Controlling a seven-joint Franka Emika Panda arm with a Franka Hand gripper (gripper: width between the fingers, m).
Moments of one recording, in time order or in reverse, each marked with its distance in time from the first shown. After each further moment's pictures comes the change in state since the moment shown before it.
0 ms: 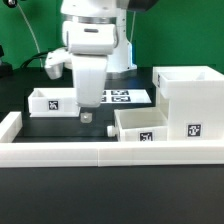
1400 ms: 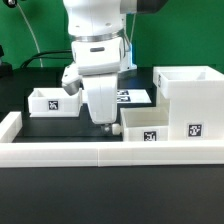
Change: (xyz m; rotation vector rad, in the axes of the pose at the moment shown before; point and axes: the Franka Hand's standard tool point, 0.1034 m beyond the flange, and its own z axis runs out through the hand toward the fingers) arm 0.047 -0.002 0.020 0.067 0.112 0.042
